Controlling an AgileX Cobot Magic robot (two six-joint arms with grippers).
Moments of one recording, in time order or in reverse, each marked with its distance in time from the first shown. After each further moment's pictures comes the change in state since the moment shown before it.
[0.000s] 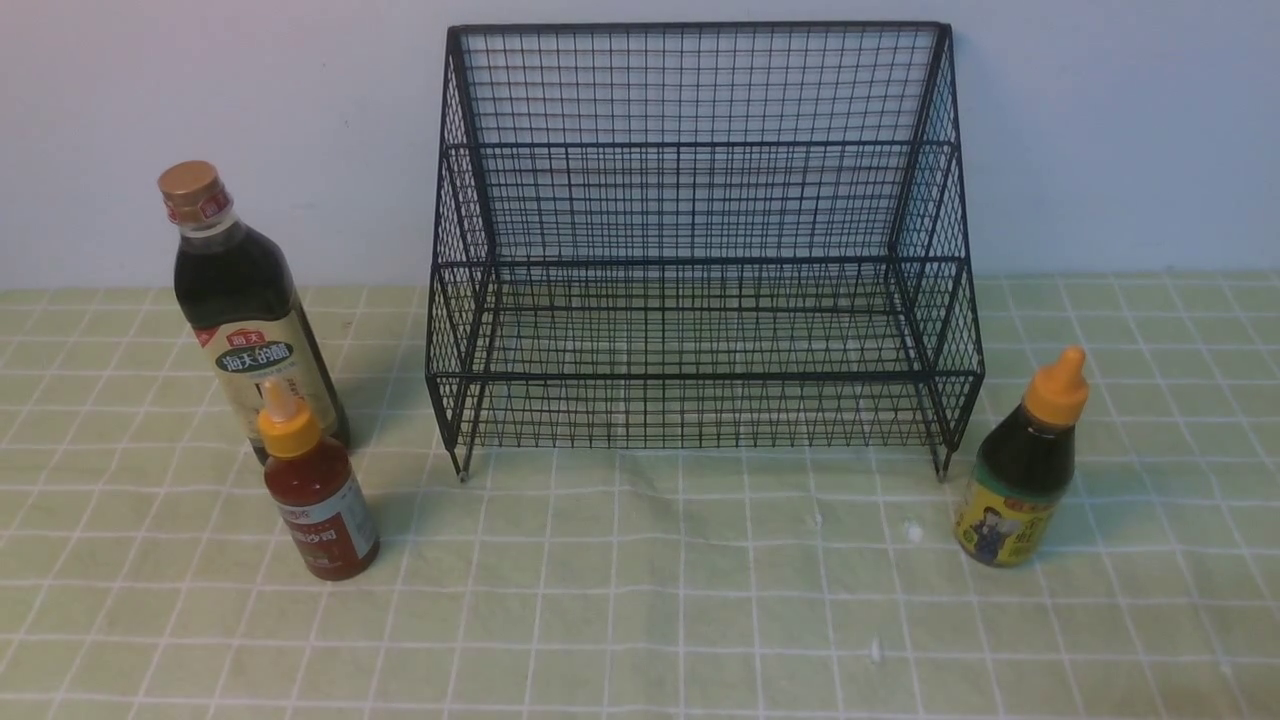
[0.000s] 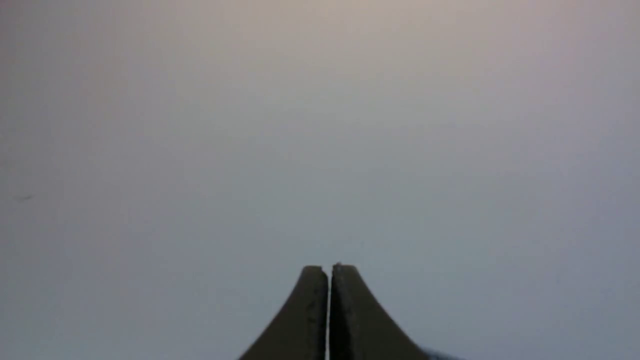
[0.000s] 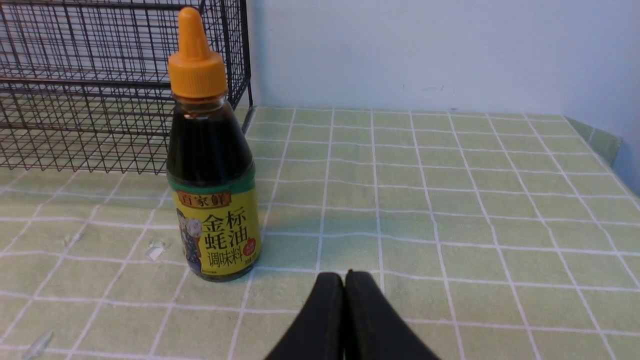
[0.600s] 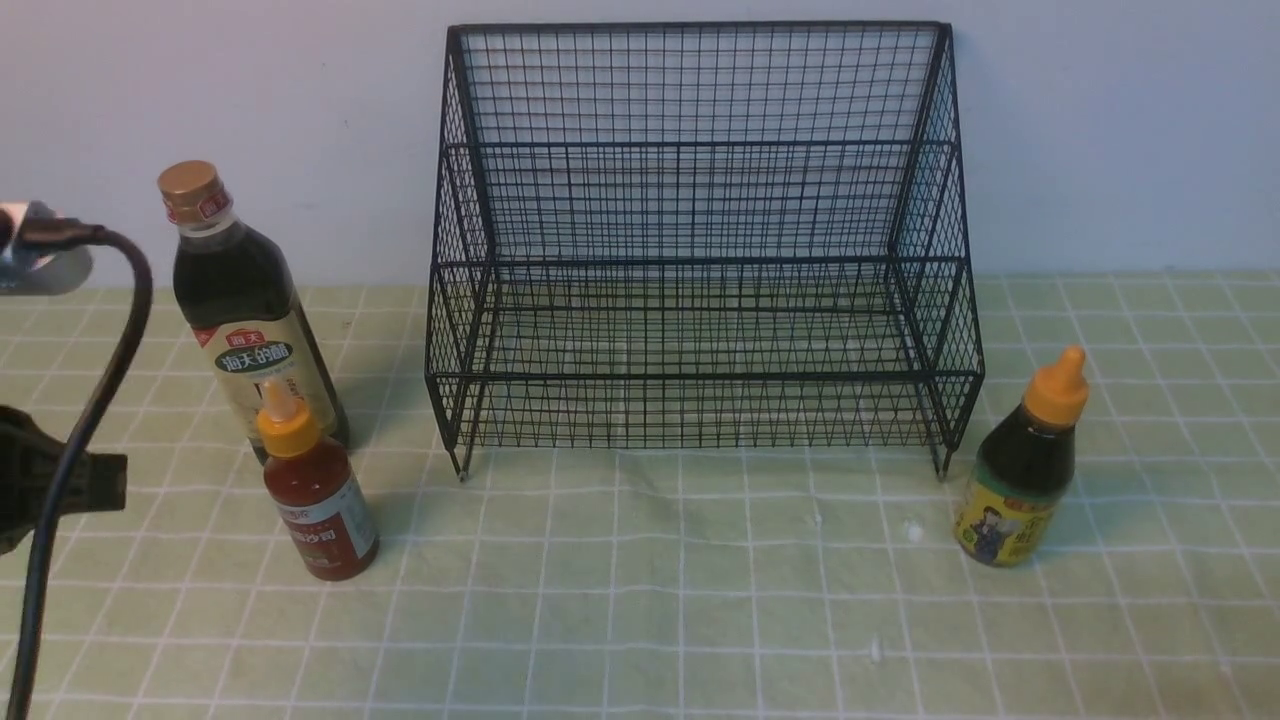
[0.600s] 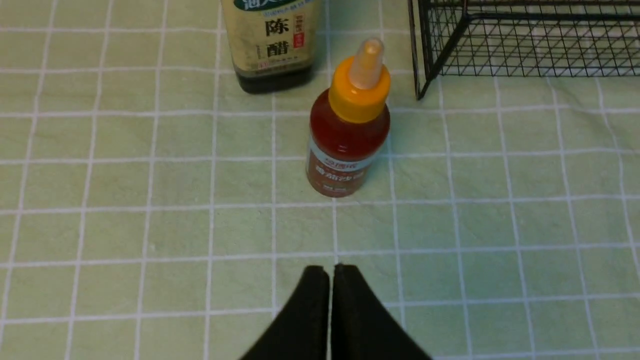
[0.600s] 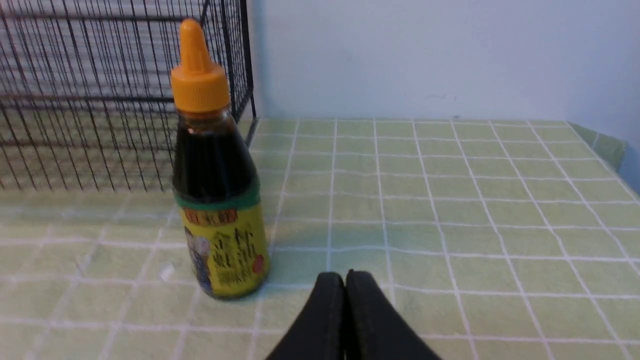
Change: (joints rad) right arm 0.000 0.000 0.004 0.099 -0.083 0.036; left arm 0.000 0.719 -0.474 0.116 0.929 0.168
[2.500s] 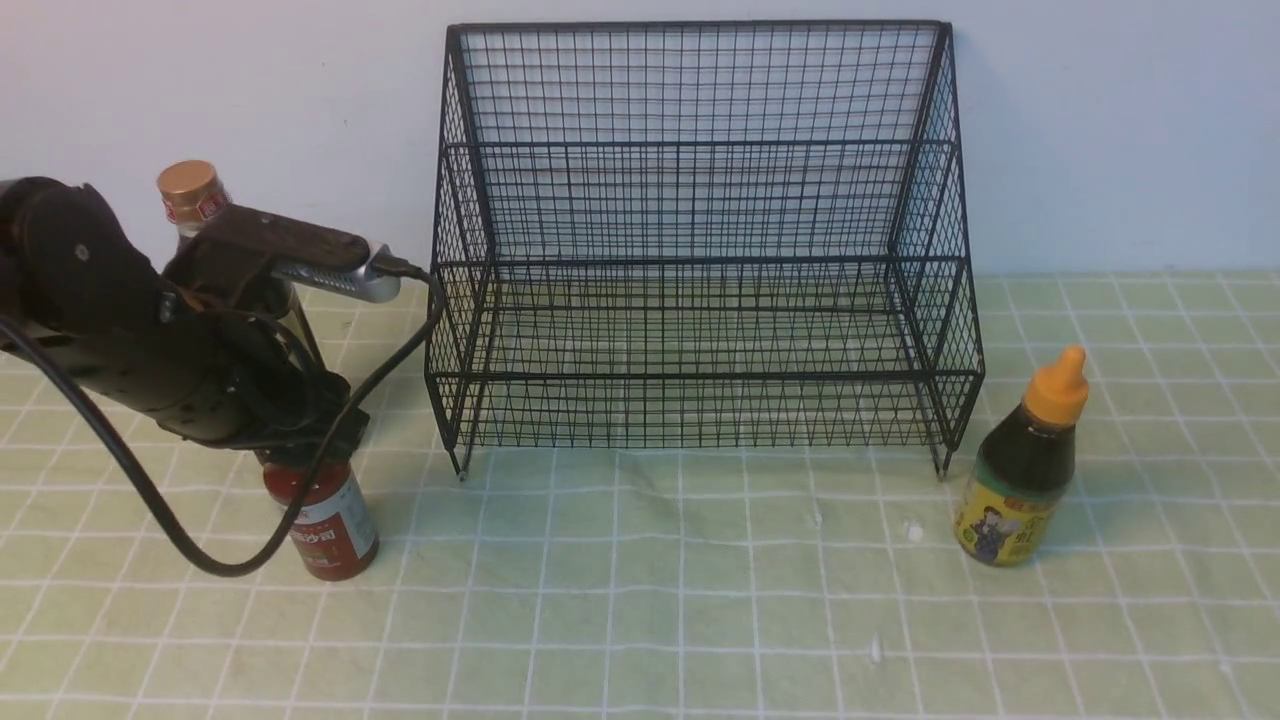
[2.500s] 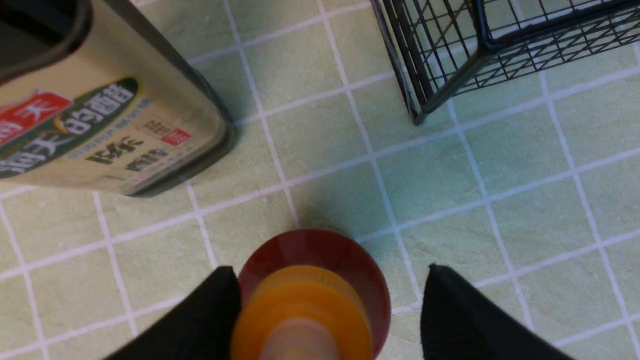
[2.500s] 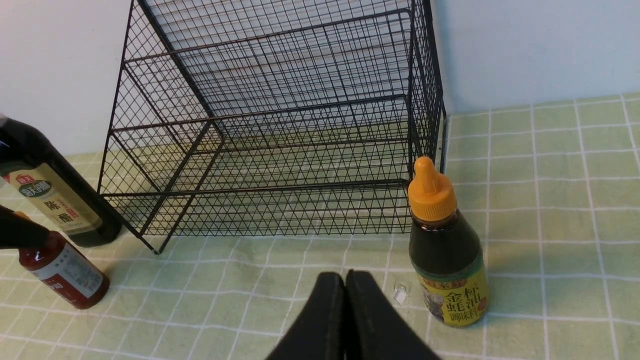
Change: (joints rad) right arm 0.000 0.477 -0.649 0.479 0.483 -0.273; left arm -0.130 0.635 -0.174 -0.010 -0.251 0.218
